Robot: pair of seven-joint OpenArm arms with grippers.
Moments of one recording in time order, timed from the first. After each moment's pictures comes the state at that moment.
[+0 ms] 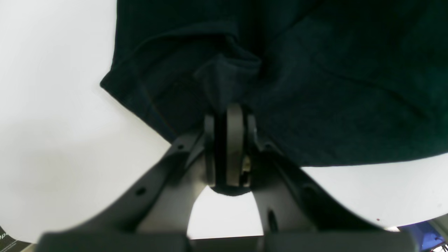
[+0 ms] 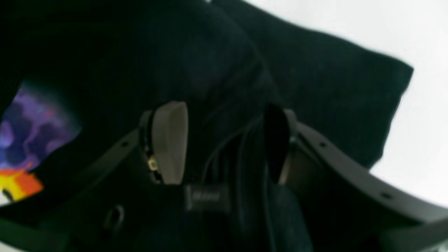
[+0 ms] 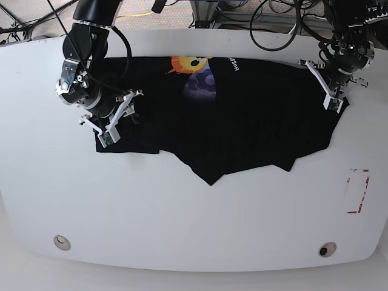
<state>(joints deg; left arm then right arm) 22.0 -13.7 -22.3 112.8 -11.6 -26.4 60.3 -3.6 5.3 18.5 96.3 18.5 40.4 -57.3</state>
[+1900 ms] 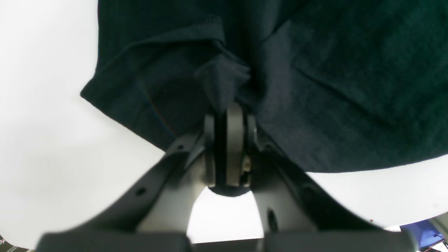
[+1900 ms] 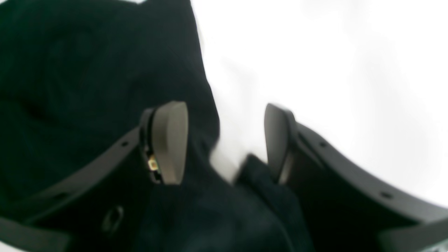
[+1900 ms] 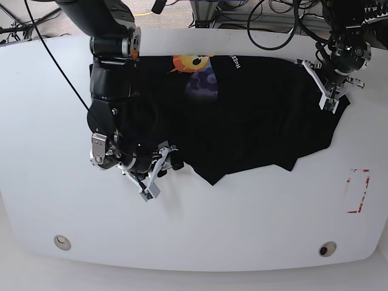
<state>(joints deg) 21.7 -13.7 -20.5 112.1 -11.3 -26.1 60.3 23.9 0.7 9.7 62.2 17.3 40.2 -54.5</state>
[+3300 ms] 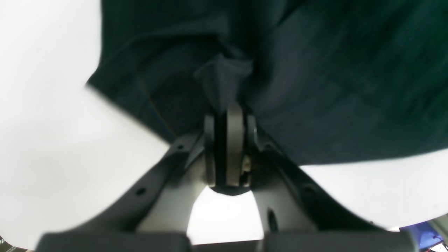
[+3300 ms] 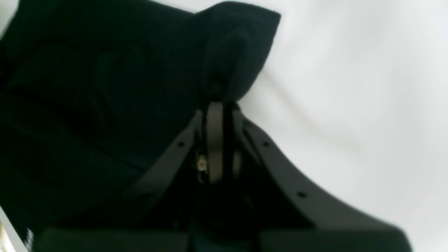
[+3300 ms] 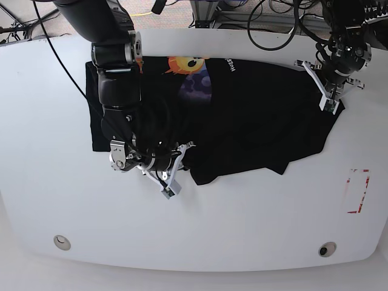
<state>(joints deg) 20.9 -13.6 -20.6 112.1 -11.5 -26.1 60.3 26.5 0.3 0.7 54.1 17.3 40.0 -47.4</state>
